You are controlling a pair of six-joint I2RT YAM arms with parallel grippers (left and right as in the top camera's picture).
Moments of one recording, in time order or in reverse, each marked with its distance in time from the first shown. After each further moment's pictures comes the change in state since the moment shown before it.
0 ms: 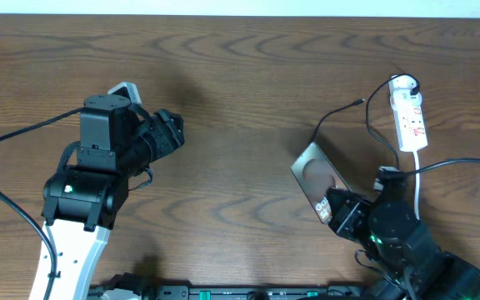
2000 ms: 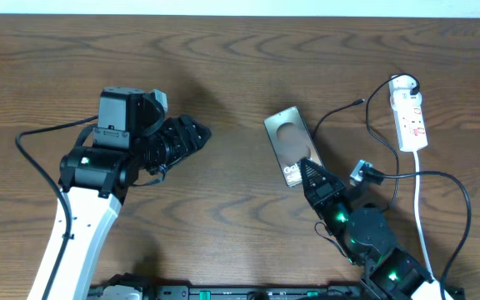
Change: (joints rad) left arm 0.000 0.135 0.000 -0.047 0.347 -0.077; right arm 0.000 0.063 -0.547 1.084 0.064 0.330
